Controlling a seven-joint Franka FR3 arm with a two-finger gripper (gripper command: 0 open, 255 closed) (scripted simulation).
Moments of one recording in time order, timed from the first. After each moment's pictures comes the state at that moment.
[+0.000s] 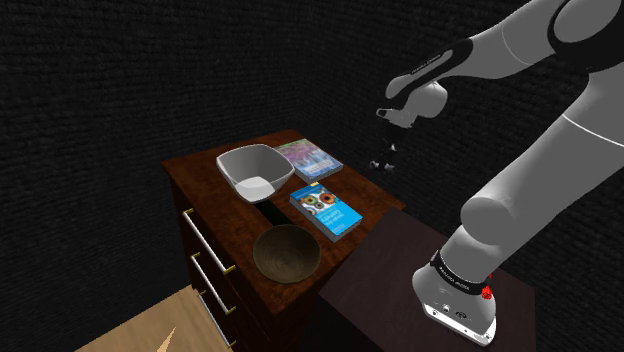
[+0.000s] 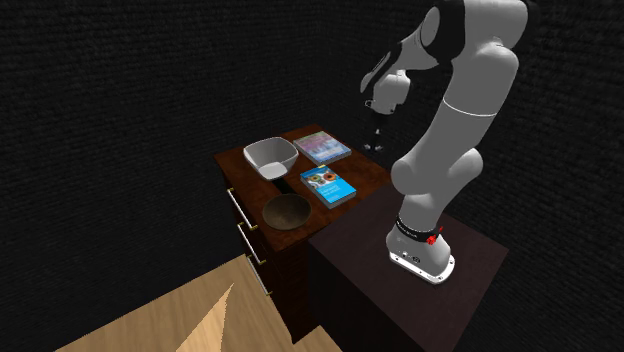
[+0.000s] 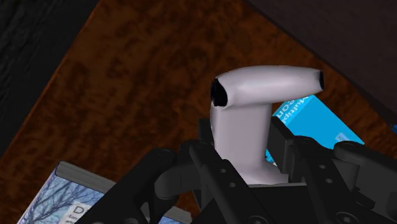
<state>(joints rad) -0.40 -0.09 -0.25 -2.51 0.18 2.26 -1.34</state>
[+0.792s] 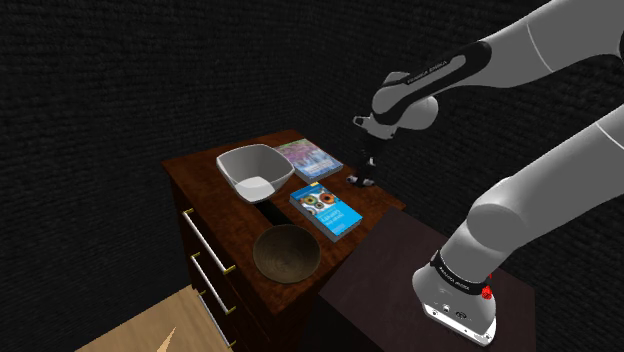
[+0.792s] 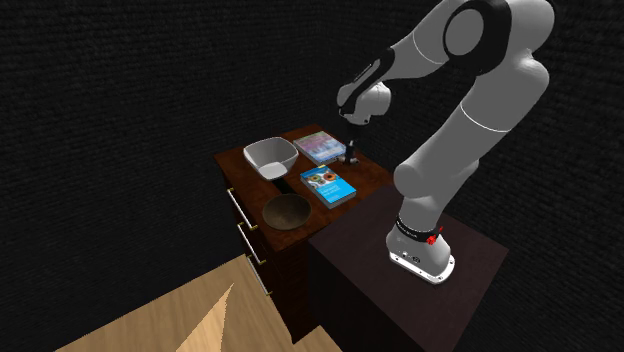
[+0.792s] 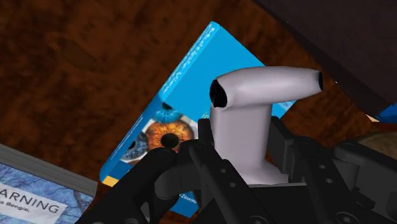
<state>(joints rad) -0.24 -0.30 -0.05 -2.73 0.26 2.33 -1.04</state>
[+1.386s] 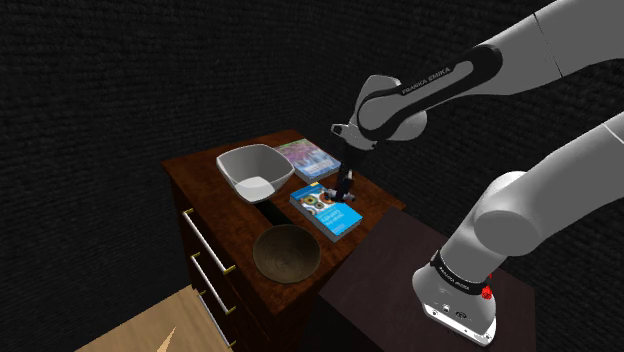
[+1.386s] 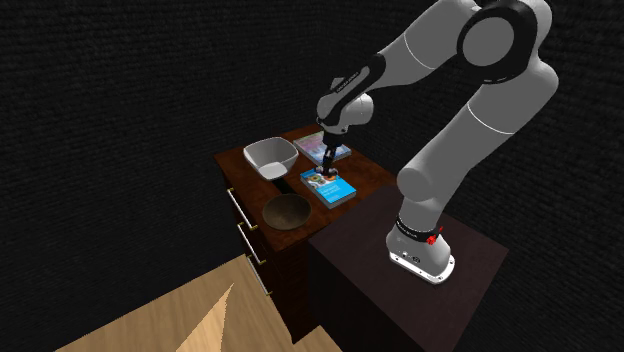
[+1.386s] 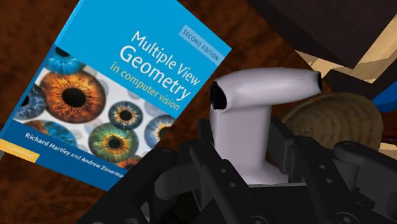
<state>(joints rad) -0.08 -0.34 0.12 -2.78 0.38 2.39 -0.82</state>
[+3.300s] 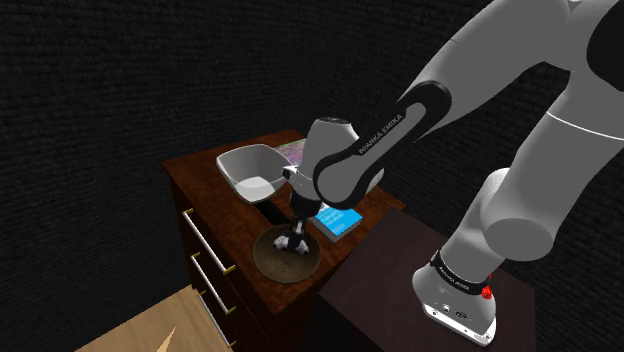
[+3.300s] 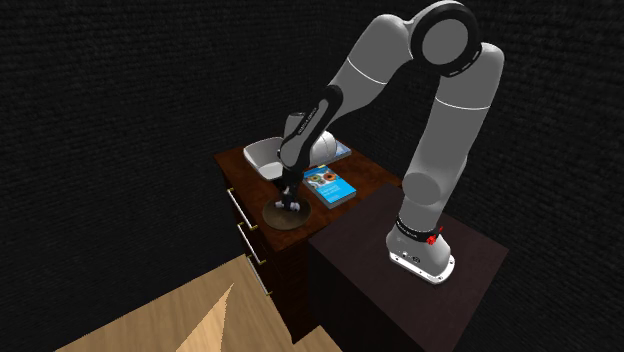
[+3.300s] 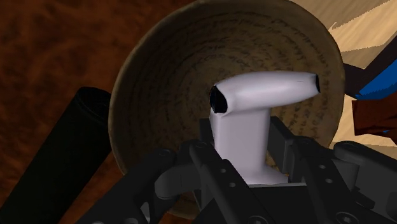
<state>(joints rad) 0.11 0.02 0.42 -2.66 0.49 2.73 -0.48</state>
